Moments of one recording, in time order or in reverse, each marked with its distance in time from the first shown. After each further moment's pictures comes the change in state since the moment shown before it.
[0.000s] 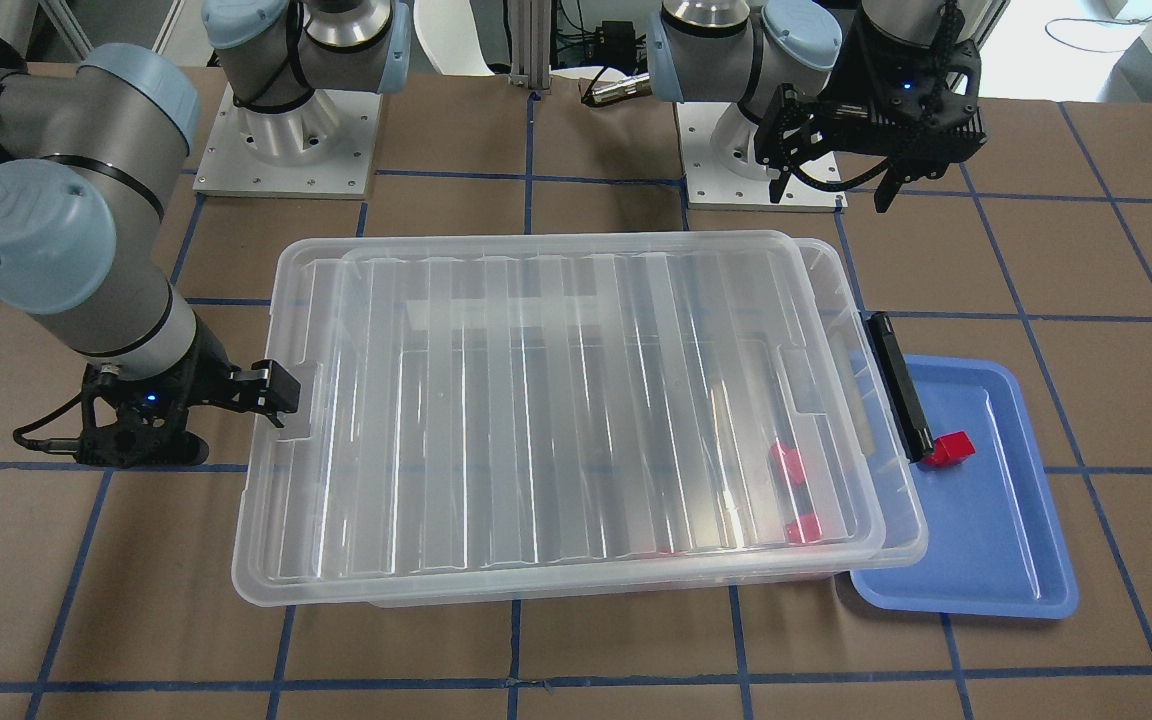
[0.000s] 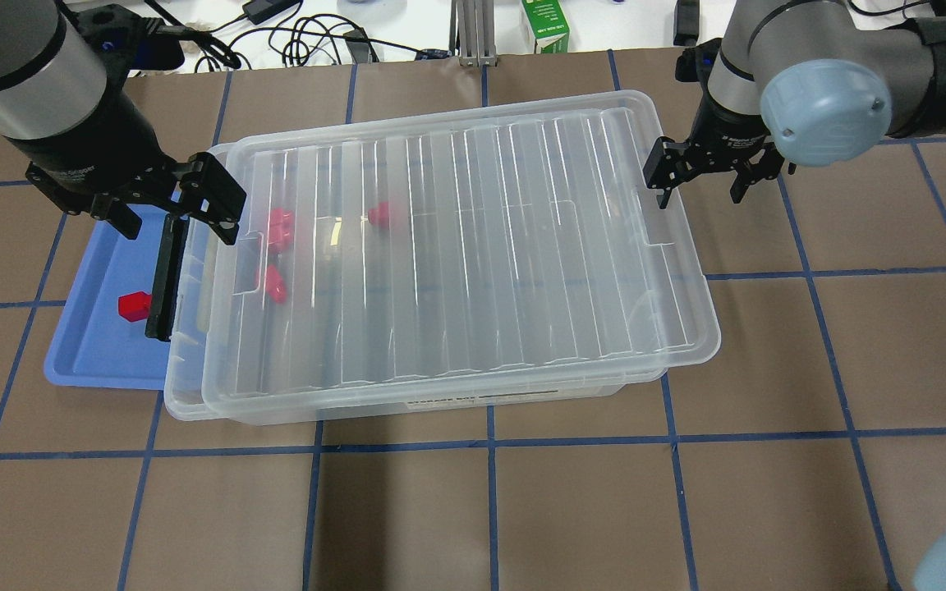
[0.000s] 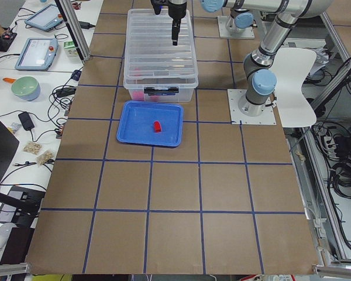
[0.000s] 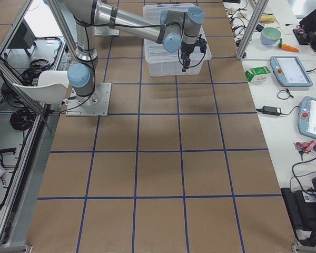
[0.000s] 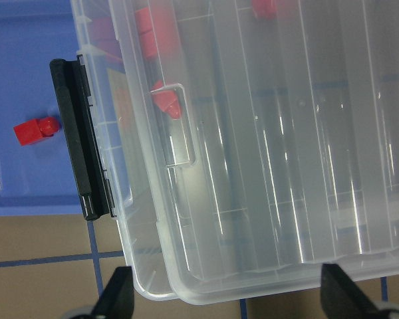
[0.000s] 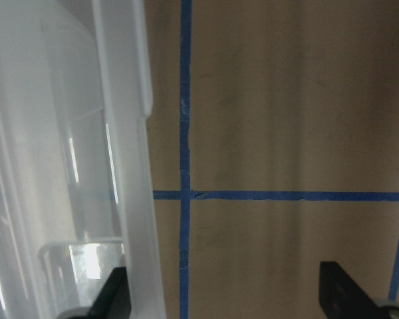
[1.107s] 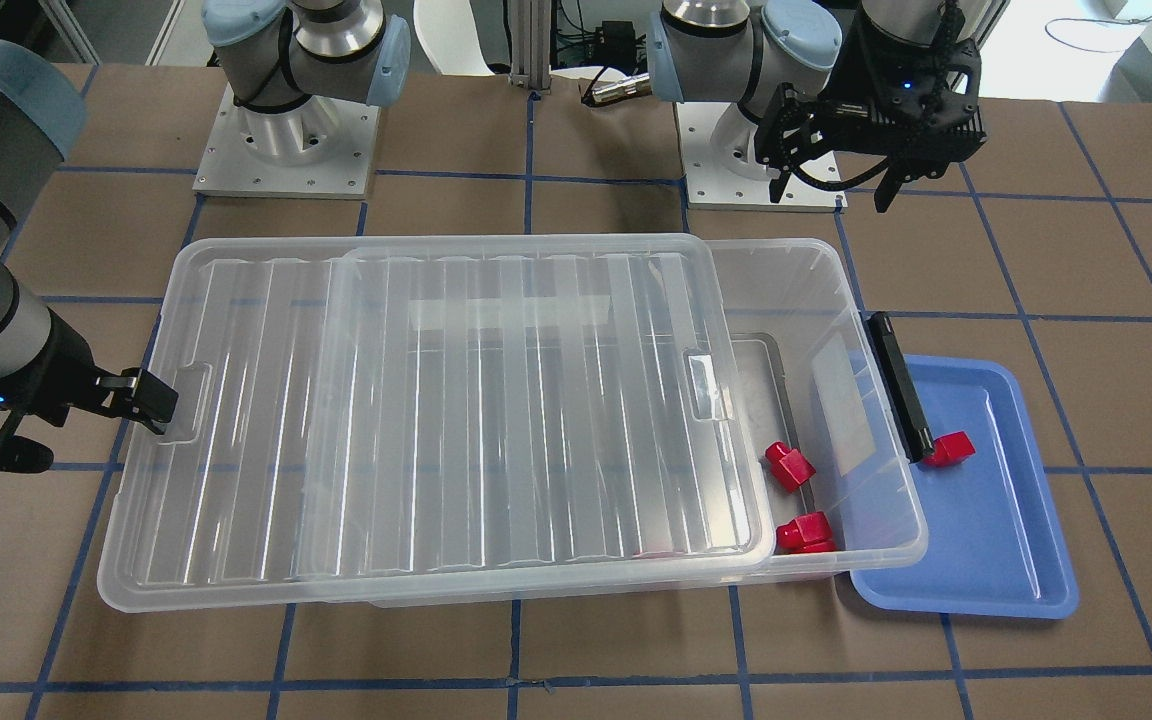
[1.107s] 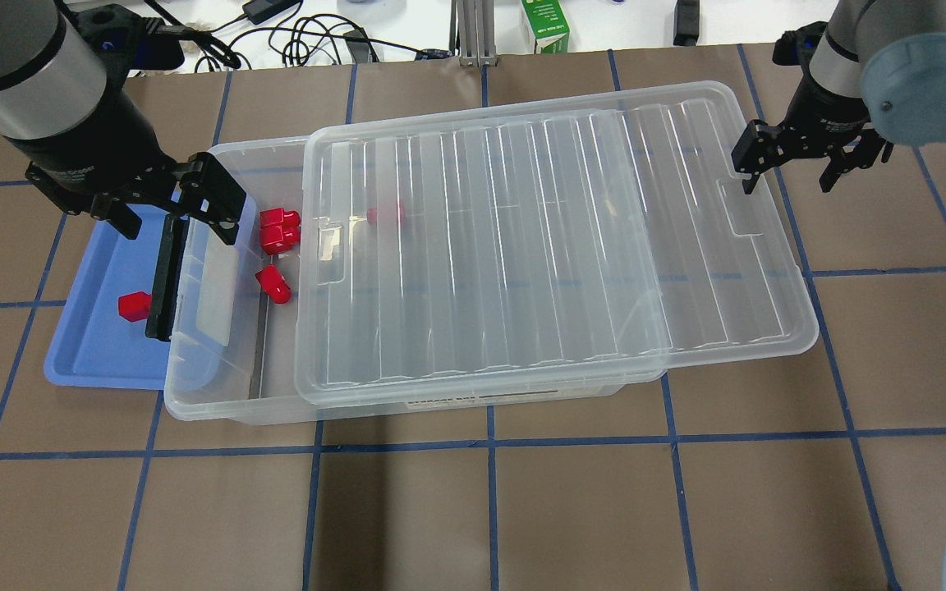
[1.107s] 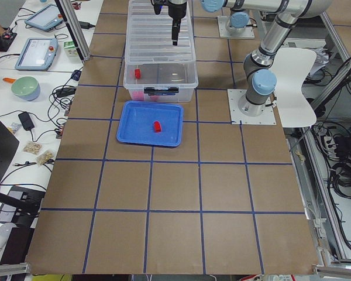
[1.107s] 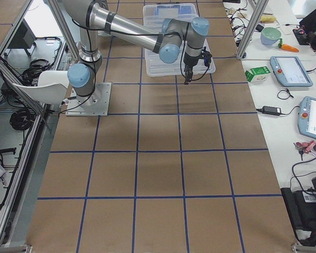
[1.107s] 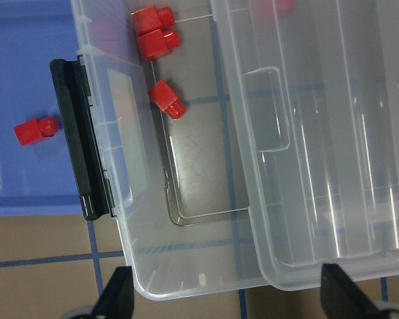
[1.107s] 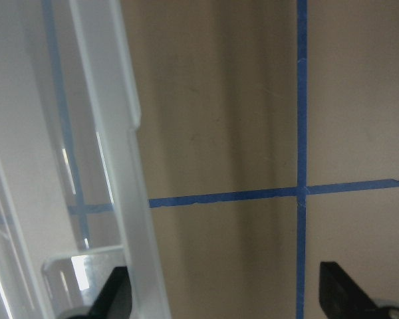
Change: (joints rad) left arm 0.000 0.001 0.000 0.000 0.000 0.000; right arm -0.150 -0.009 -0.010 0.006 -0.052 -0.075
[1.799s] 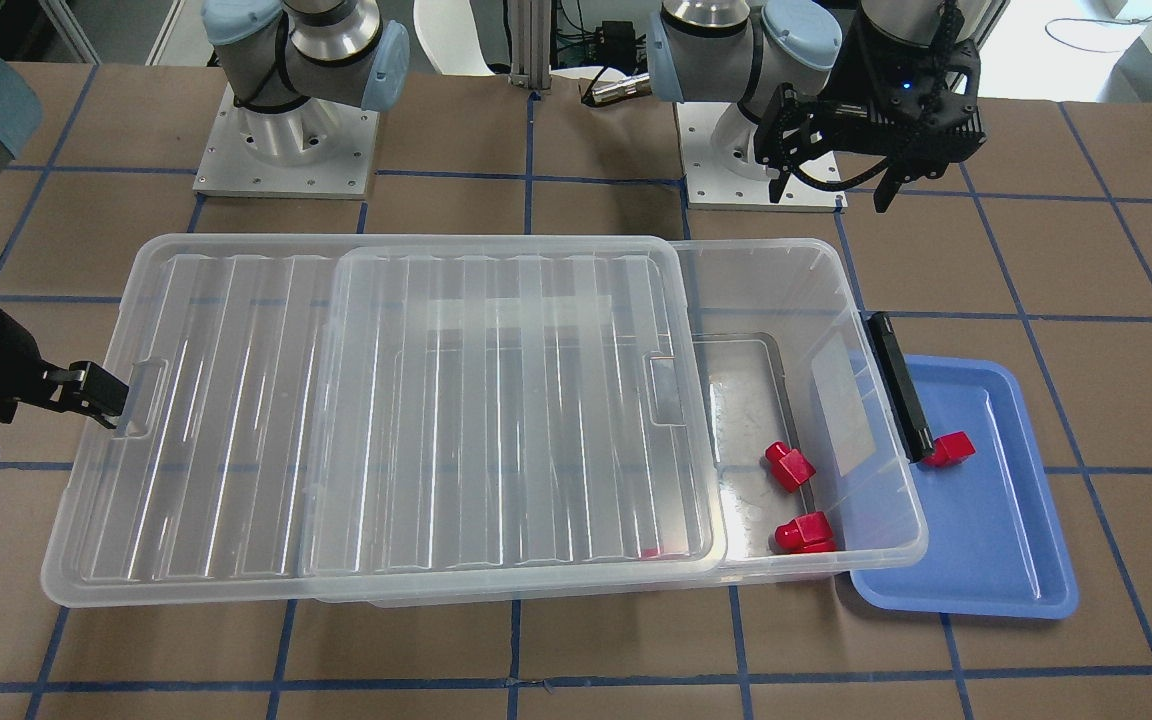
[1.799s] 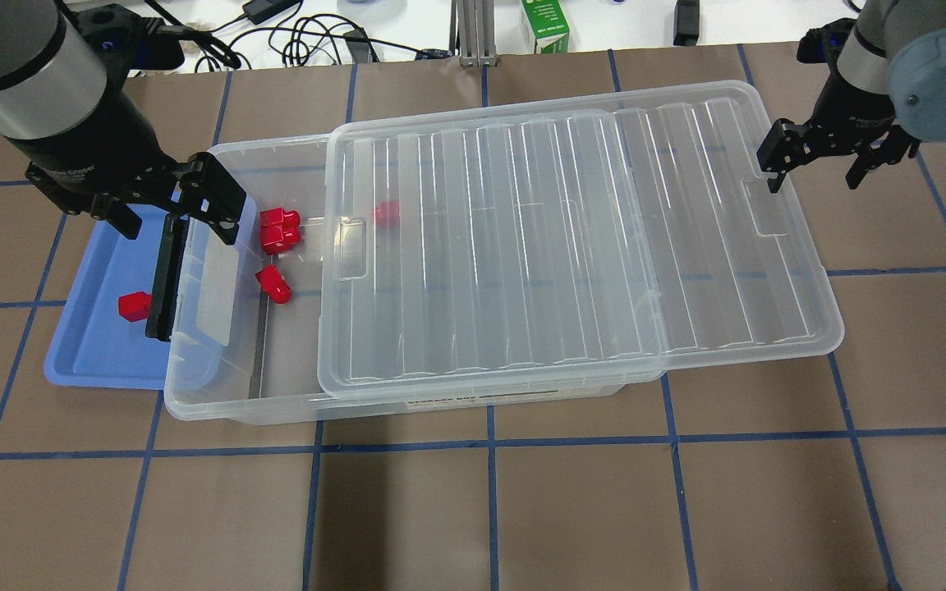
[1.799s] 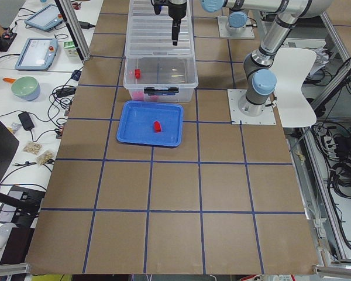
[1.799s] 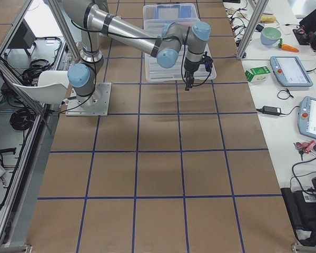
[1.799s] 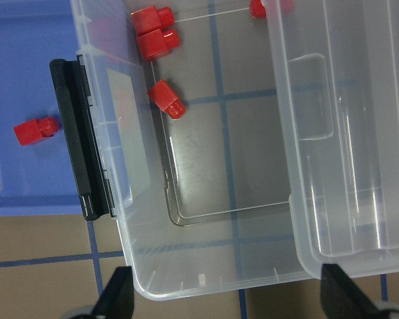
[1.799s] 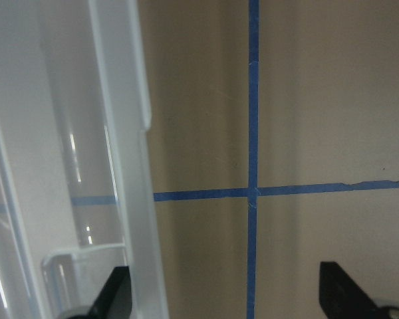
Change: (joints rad) left arm -0.001 0.000 -0.001 0.000 0.000 0.000; right arm -0.061 -0.003 -0.004 0.000 -0.031 -0.101
